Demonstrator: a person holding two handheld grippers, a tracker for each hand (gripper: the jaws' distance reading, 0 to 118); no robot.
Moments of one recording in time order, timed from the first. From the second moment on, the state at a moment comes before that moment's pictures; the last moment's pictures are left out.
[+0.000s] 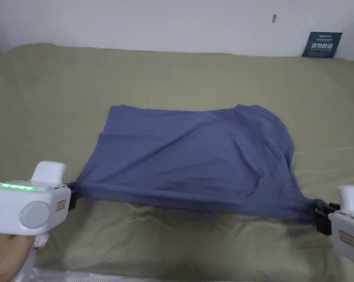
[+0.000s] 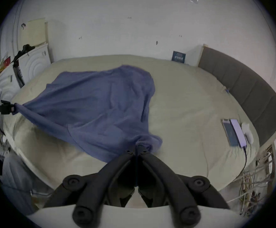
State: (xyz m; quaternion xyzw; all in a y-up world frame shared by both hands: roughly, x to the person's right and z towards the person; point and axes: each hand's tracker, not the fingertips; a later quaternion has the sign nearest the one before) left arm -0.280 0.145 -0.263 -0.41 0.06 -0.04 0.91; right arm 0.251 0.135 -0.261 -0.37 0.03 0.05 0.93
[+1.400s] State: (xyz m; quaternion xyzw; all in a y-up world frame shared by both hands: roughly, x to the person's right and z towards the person) left arm -0.307 0.136 -0.236 -0.45 0.04 0.06 0.89; right arm 0.243 0.121 -0.235 -0.41 -0.03 0.03 0.91
